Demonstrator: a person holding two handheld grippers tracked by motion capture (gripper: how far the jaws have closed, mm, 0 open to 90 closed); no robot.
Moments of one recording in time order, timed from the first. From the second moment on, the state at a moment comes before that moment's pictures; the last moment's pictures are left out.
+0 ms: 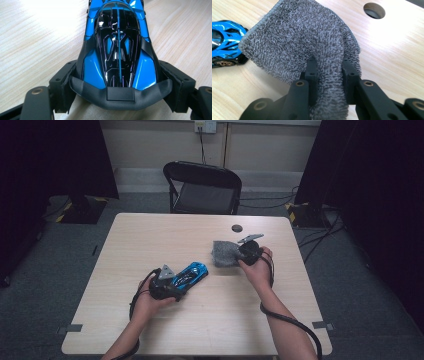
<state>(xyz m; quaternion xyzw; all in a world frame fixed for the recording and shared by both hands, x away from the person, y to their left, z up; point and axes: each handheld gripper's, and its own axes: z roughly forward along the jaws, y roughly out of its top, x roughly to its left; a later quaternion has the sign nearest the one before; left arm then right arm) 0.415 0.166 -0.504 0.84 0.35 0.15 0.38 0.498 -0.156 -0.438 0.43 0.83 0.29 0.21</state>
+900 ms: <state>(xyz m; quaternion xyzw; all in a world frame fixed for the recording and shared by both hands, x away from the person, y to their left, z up) 0.415 0.166 -0.504 0.84 0.35 0.15 0.38 0.470 -0.118 -0.417 0.37 0.84 0.35 0.18</state>
